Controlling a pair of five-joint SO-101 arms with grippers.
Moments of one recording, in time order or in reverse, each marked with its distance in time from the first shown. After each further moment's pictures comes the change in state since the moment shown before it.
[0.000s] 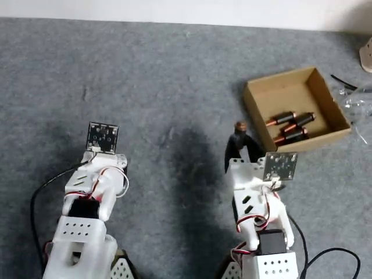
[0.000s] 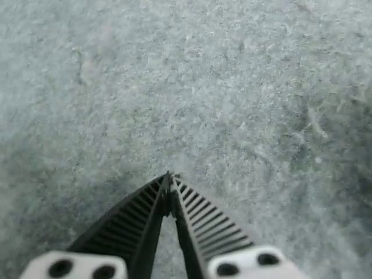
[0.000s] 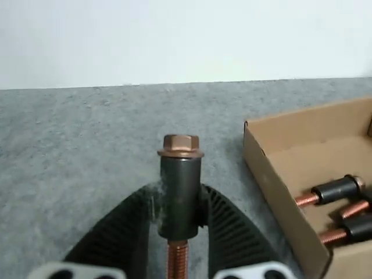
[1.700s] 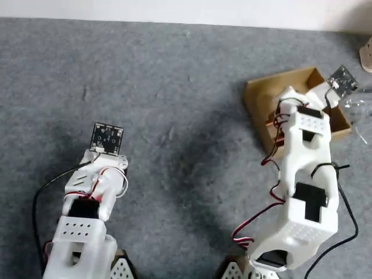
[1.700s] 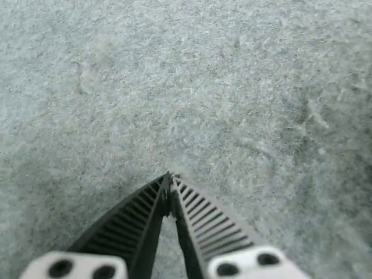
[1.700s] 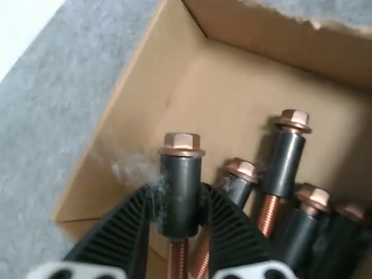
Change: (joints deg) left arm 0.0 0.0 0.0 0.0 -4.6; right arm 20.7 113.6 -82.0 0.8 -28.8
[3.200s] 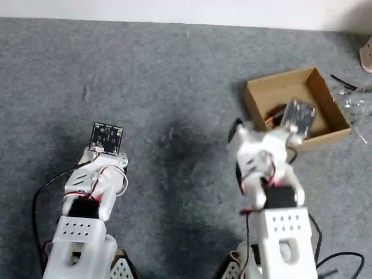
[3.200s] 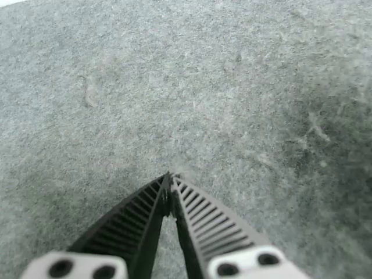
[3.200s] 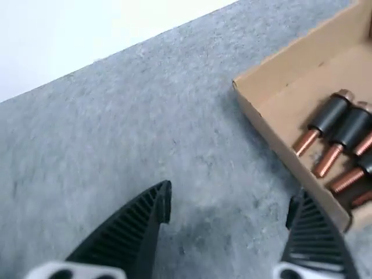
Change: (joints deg) left arm 0.0 0.0 0.0 -2.4 -0.2; right arm -20.3 -73.3 50.5 6.5 10.0
